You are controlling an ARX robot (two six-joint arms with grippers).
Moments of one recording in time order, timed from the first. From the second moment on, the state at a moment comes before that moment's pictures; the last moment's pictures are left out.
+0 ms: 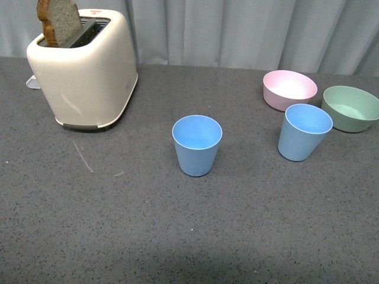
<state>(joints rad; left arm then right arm) 0.00 0.07 0.02 0.04 0.00 -0.01 0.00 0.00 0.00 0.00 0.00 0.00</state>
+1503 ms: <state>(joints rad) 0.00 0.00 0.02 0.00 0.00 -0.01 0.04 1.93 1.14 -0.17 -0.01 0.28</state>
